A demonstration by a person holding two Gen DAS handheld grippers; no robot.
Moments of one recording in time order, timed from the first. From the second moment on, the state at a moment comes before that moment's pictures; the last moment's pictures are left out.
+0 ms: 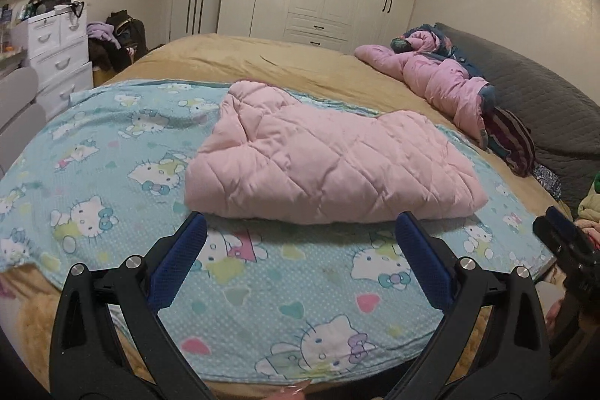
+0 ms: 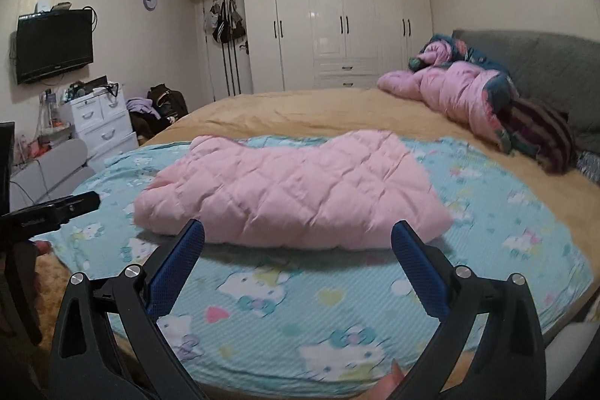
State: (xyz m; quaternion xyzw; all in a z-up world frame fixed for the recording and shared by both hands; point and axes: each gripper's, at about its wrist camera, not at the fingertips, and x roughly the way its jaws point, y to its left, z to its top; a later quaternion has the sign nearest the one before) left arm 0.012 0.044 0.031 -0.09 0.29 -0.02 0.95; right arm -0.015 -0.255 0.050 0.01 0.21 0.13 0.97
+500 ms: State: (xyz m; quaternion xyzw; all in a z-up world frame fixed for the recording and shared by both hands) left arm 0.005 0.030 0.027 -0.07 0.29 -0.01 0.96; right arm -0.013 -0.240 0.038 0.01 0.25 0.14 0.96
